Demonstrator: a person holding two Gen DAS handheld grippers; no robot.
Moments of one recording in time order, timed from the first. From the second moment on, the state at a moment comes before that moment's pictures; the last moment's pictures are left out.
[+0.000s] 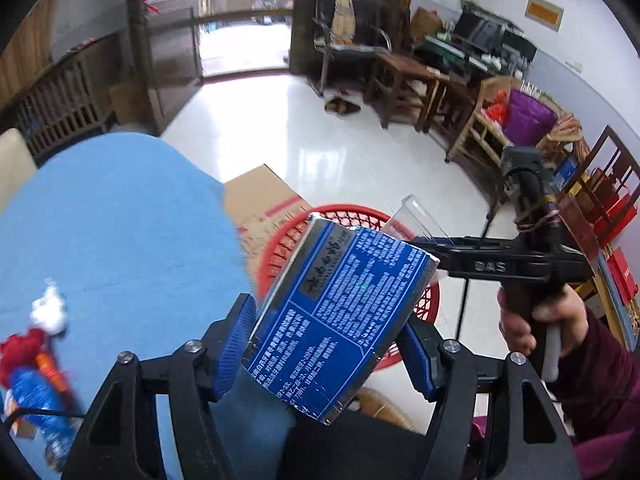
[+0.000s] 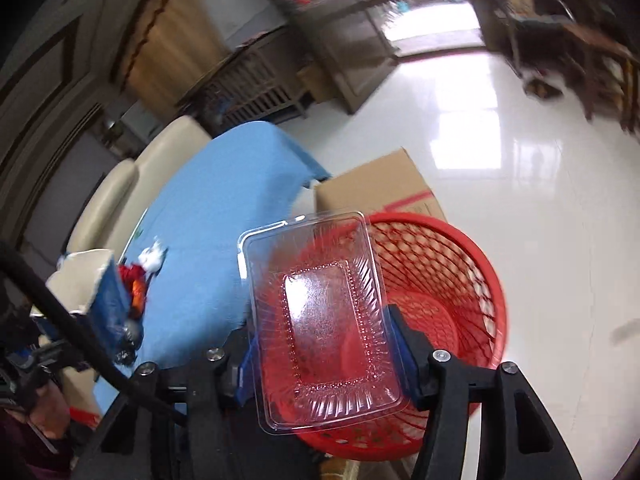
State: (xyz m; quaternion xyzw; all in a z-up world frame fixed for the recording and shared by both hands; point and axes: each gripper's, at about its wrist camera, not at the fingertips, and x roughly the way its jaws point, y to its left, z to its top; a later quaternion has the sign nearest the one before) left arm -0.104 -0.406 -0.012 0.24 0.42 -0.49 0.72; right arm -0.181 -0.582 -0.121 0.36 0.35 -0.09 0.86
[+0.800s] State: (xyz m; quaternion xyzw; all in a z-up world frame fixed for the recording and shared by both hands) left arm -0.056 -0.163 0.029 0.14 0.41 -0.27 0.86; right arm -0.081 -0.479 -0.081 0.30 0.36 0.05 0.88
